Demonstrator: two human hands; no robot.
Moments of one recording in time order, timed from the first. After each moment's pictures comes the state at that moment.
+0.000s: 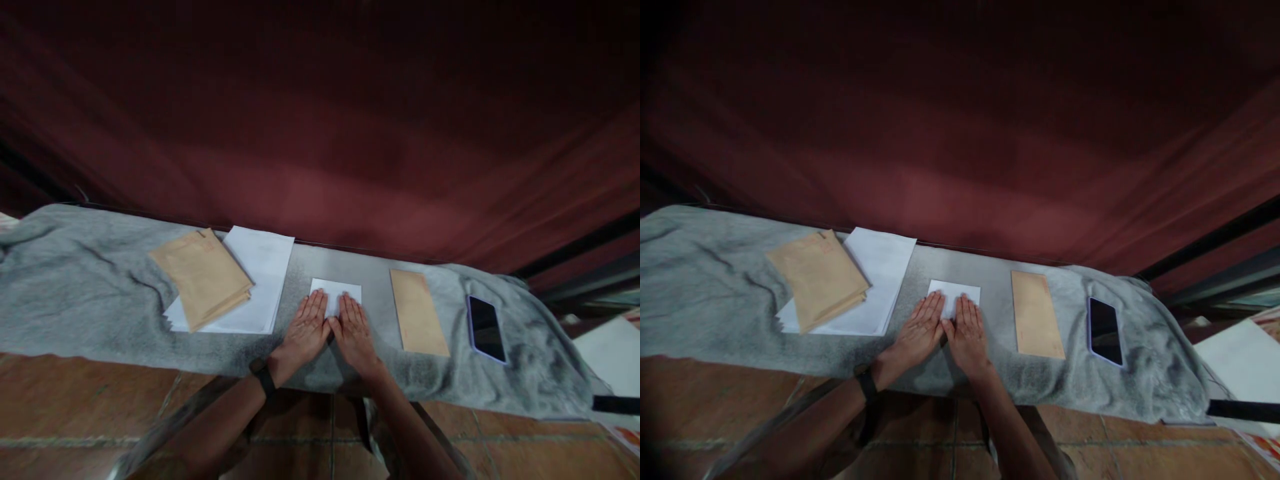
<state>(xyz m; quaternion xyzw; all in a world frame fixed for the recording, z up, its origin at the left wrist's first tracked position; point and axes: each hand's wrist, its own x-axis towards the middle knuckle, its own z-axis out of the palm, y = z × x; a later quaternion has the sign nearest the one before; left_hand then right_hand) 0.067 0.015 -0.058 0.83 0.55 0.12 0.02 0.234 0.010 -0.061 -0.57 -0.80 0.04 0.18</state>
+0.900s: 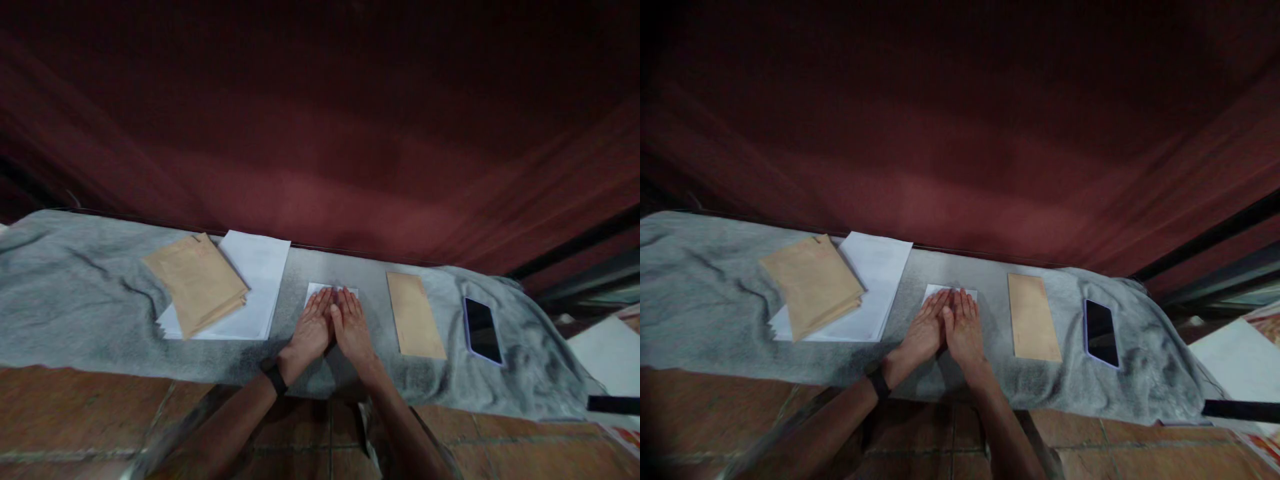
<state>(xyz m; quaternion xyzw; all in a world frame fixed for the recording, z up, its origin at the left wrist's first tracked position) 0.091 0.037 -0.053 0.83 0.53 0.16 0.02 0.225 0.030 -0.034 -0.60 -0.76 0.09 0.22</state>
